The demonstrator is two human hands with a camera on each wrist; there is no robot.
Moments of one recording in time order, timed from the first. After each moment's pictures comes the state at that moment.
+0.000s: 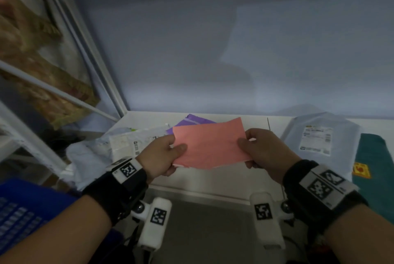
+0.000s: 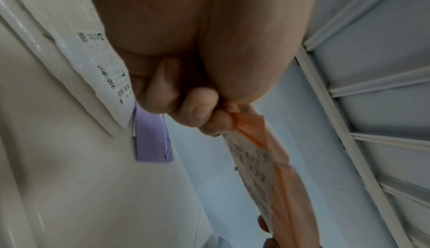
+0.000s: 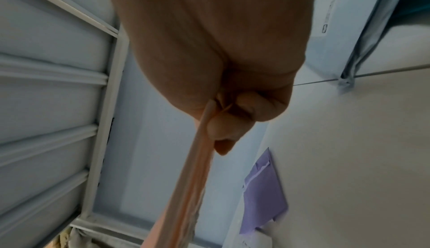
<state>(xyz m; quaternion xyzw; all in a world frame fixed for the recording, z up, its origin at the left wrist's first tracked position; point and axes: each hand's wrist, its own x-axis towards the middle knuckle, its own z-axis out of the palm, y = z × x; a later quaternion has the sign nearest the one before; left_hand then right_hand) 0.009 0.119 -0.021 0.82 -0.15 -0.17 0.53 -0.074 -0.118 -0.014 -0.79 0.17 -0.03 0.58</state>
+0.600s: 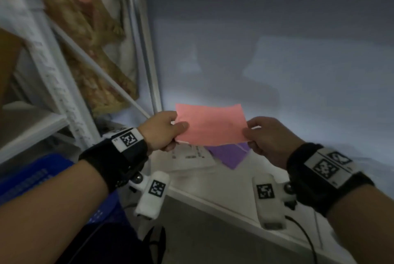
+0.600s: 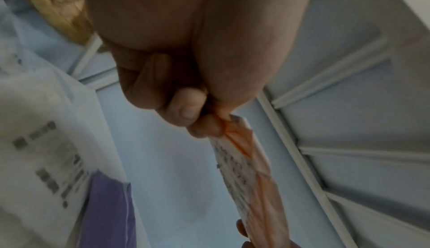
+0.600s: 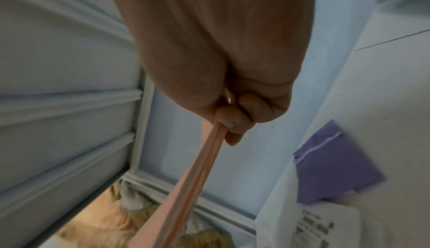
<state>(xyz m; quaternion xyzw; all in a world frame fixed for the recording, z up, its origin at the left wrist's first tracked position) 0.039 0.215 0.061 0.85 -0.13 -0.05 0.50 -0.008 -0.031 0.062 -0.79 0.10 -0.02 0.61</state>
